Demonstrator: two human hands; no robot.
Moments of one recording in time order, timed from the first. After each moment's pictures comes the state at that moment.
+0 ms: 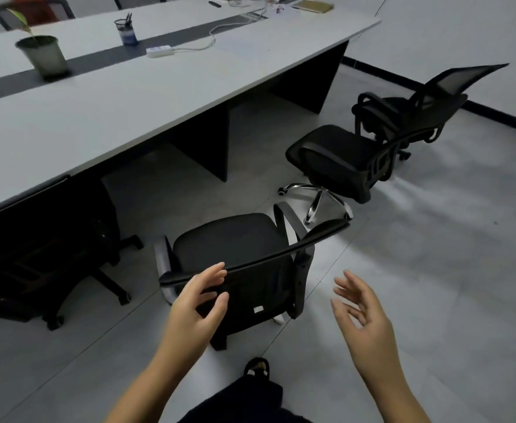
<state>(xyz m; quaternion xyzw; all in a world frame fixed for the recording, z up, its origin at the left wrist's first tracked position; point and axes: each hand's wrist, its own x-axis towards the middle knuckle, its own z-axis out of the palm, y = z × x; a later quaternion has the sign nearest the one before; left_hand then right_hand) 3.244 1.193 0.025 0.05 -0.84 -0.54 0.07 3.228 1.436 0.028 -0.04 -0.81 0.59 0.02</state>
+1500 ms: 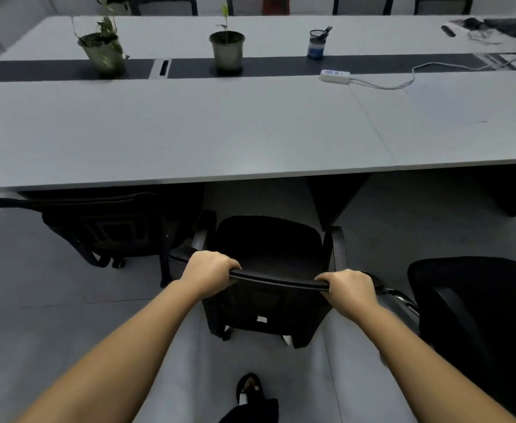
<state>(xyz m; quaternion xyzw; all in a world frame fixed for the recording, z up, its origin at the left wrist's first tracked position) 2.876 1.058 -0.035 0.22 -0.97 -0.04 -0.10 2.687 1.267 -0.032 0.48 -0.87 -0.04 -0.13</state>
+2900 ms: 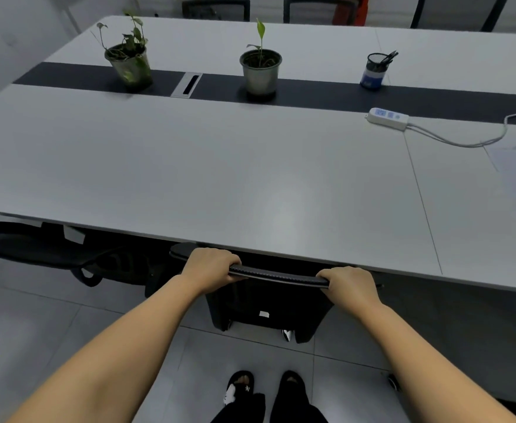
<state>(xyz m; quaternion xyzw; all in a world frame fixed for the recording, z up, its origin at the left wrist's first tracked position) 2.664 0.913 -0.027 0.35 -0.93 -0.07 -0.11 2.424 1.069 -0.042 0.61 -0.78 -0.03 -0.13</state>
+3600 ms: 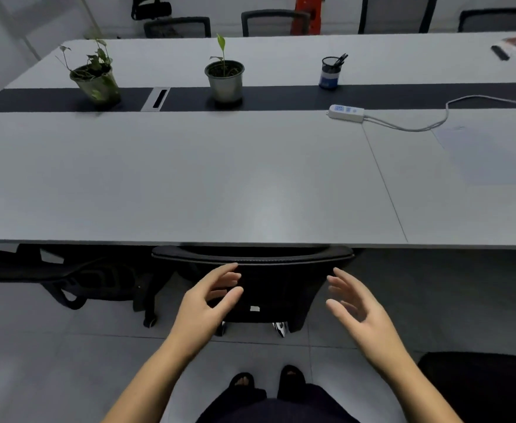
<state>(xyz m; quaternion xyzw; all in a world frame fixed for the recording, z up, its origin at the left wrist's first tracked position) 2.697 1.039 0.026 0.39 -0.71 -0.54 0.24 2.487 1.197 0.020 0.35 -0.72 0.49 -0.34</state>
